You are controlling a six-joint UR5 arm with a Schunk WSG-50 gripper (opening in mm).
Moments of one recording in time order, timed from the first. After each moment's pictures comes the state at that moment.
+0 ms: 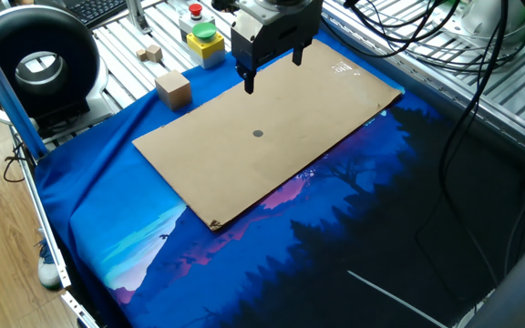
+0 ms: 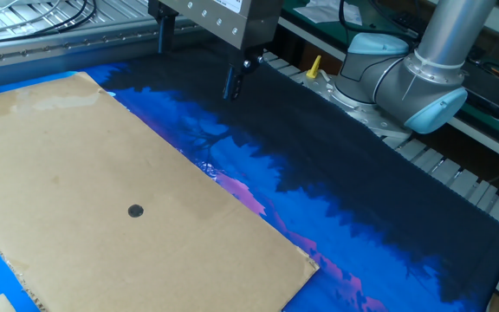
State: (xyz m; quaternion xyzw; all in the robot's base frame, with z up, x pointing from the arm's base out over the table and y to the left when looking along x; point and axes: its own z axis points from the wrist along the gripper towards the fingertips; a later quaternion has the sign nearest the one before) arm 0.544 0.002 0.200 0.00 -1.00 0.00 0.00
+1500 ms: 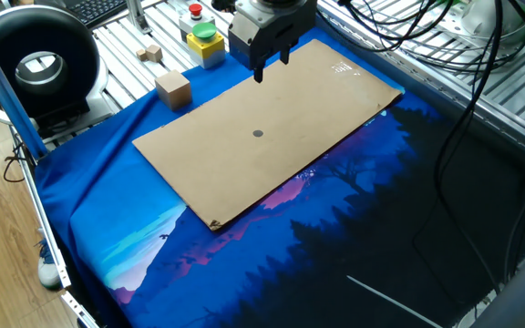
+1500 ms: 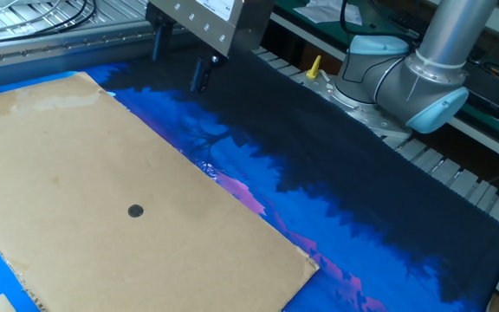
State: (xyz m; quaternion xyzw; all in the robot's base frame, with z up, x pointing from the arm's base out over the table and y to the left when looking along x) arm 0.561 -0.005 0.197 0.02 -1.00 0.03 -0.02
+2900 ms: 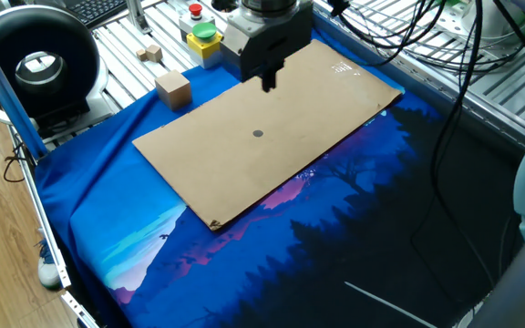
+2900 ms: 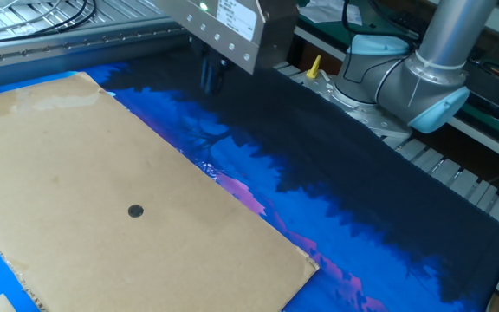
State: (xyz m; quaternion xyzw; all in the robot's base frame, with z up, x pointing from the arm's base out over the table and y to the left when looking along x) arm 0.544 0.029 0.188 -0.01 -1.00 0.00 0.02
